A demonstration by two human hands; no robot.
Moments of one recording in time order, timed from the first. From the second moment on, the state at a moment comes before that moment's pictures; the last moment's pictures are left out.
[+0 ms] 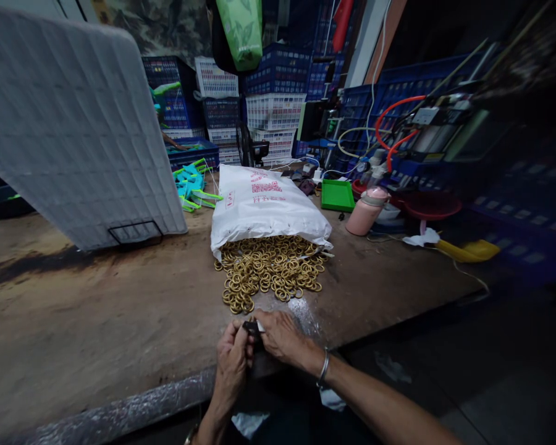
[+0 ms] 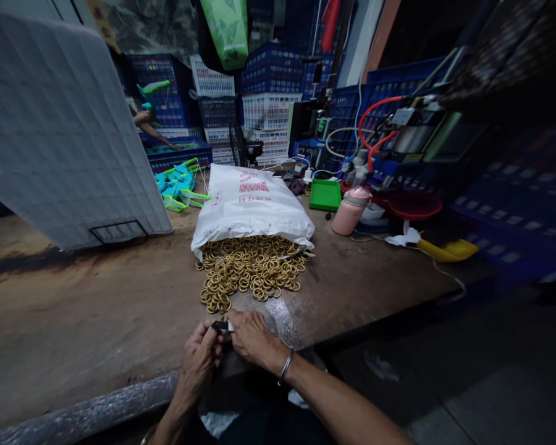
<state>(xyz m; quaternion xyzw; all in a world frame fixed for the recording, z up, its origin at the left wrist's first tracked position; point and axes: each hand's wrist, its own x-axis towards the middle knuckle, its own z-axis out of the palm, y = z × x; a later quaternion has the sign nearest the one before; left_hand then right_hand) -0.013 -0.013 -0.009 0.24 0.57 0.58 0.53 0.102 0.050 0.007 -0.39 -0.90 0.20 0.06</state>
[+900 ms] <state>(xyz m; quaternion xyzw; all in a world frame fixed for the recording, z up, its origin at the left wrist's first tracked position) -0.025 -0.022 -0.009 0.11 0.39 0.63 0.66 0.061 0.103 -0.010 -0.49 -0.85 0.15 0.13</state>
